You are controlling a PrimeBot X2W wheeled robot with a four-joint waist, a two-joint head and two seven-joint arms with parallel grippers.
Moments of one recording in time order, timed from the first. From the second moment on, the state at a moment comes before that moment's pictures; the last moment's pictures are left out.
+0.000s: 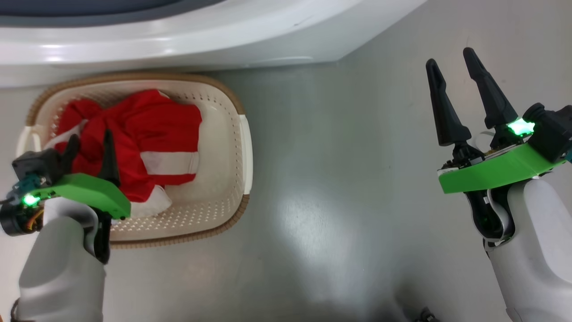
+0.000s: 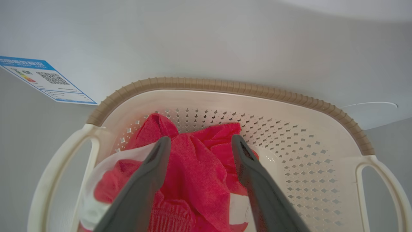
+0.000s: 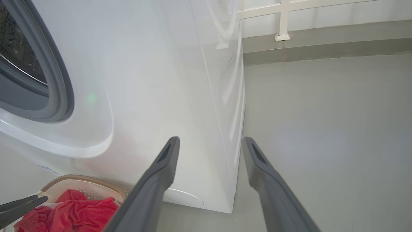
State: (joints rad) left arm -0.73 0.12 0.01 0.91 -0.23 -0.13 -0.26; right arm -0.54 -0.23 0.15 0.15 0.43 0.13 -0.26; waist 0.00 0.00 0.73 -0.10
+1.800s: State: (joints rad) left arm -0.98 0.19 -0.10 1.29 -0.19 -0.01 0.01; right arm -0.62 -0.21 0.16 0.11 0.43 0.13 -0.26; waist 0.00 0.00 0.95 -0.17
